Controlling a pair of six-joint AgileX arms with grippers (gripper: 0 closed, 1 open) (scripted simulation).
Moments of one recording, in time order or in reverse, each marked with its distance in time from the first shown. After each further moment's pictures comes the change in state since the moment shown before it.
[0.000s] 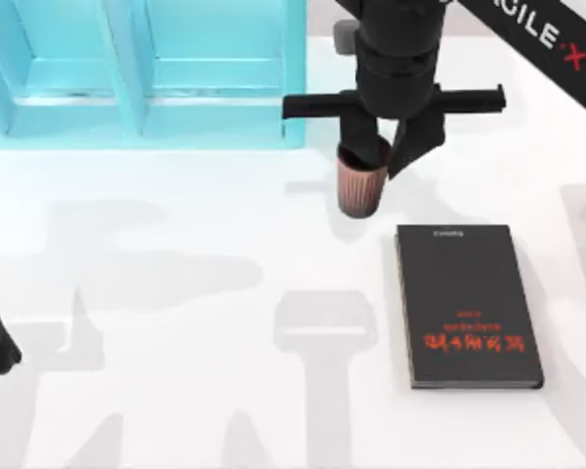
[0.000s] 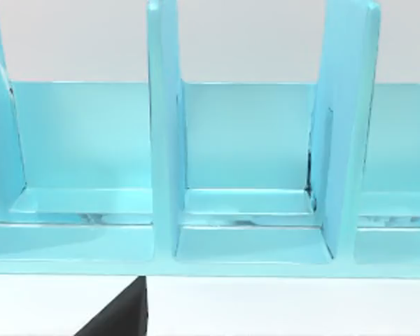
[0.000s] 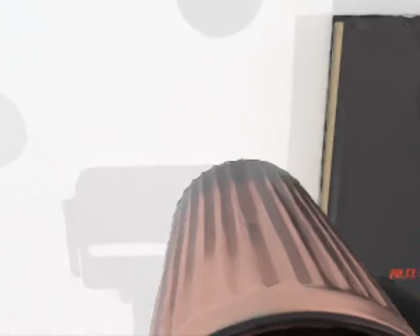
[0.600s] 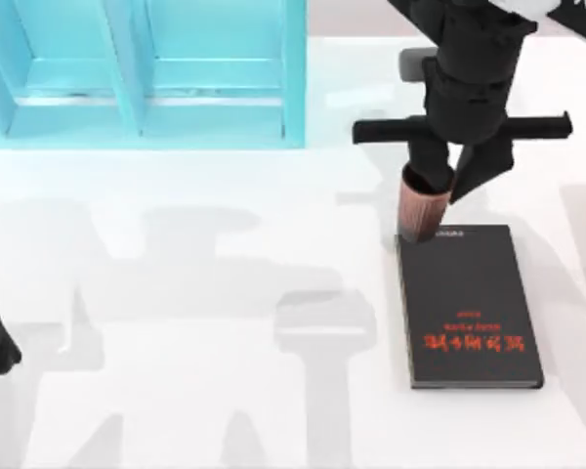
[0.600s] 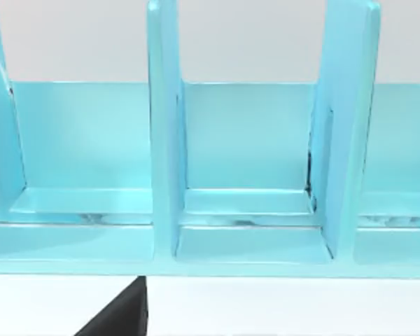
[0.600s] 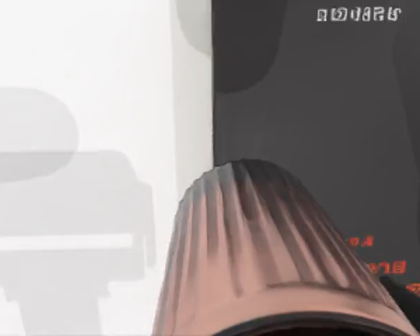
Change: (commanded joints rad) left arm 0.000 0.000 0.000 0.000 0.000 0.000; right arm -0.103 -0.219 -0.454 0.210 -0.028 -0.101
